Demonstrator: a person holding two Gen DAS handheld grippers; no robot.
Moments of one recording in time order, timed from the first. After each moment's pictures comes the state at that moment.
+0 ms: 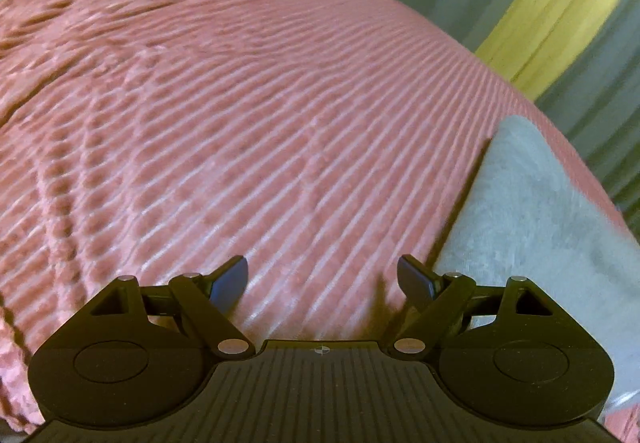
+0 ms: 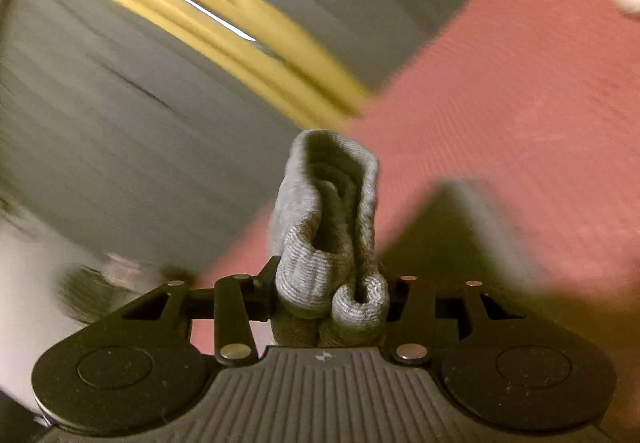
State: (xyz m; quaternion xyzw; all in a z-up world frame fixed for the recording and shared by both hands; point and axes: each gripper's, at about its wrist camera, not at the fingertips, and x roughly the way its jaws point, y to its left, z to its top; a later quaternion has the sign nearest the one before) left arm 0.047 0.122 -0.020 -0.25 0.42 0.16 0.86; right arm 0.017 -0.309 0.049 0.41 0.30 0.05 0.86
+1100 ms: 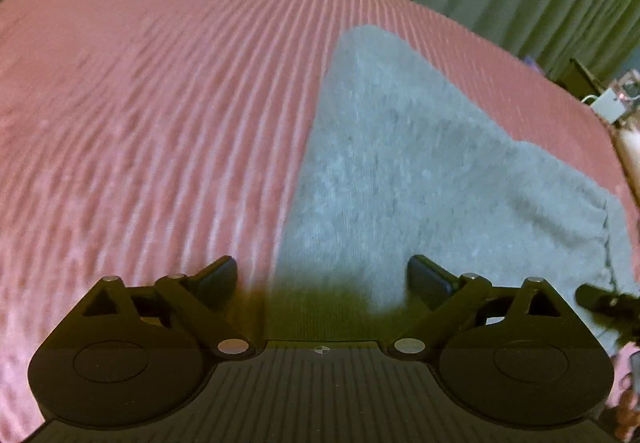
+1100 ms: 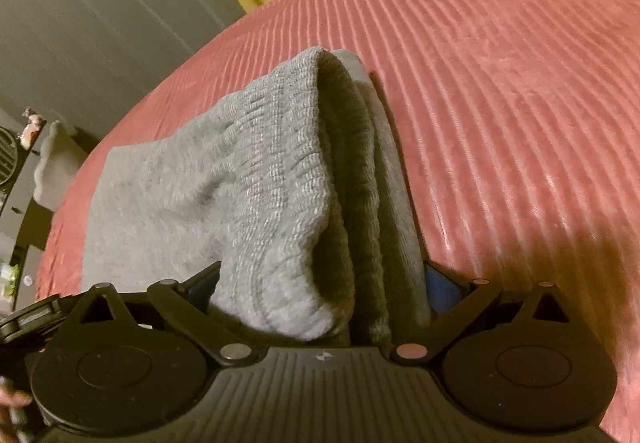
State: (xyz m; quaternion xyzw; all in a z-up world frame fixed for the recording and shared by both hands) left arm 0.157 0.056 -0.025 -0.12 0.49 -0.07 0.86; right arm 0.047 -0.318 -0.020 0.26 0.46 0.07 0.84
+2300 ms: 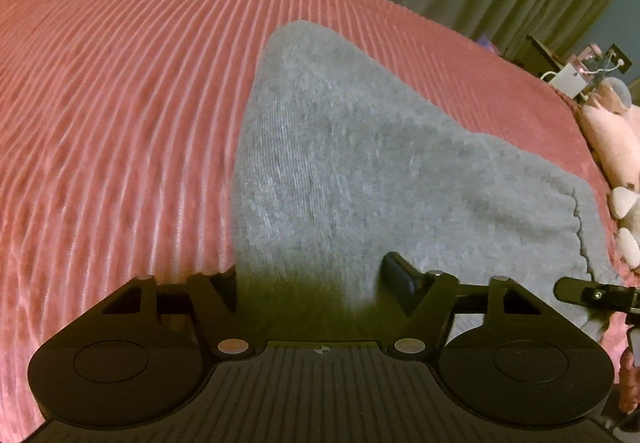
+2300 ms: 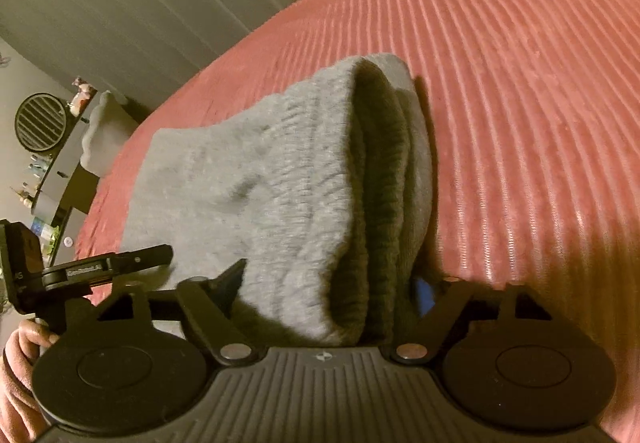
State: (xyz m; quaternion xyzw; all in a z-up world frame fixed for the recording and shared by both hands) left arm 0.180 0.031 -0.028 -0.10 0.48 -0.14 0.86; right arm 0.048 -0.329 -0.010 0.26 0.46 0.16 0.83
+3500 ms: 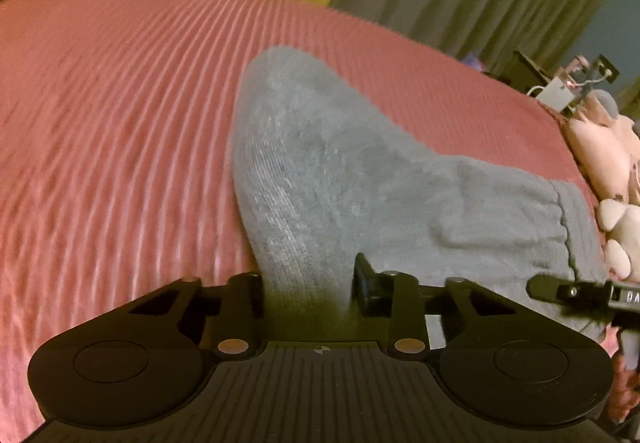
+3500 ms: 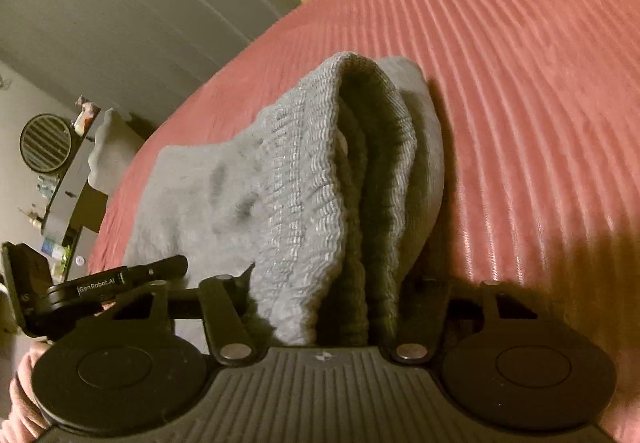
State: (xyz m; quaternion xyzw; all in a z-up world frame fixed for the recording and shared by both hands) left arm 0.173 0.034 -0.006 -0.10 0.45 -0.15 0.88; right arm 0.057 -0.321 -0.011 0.29 0.45 0.15 0.83
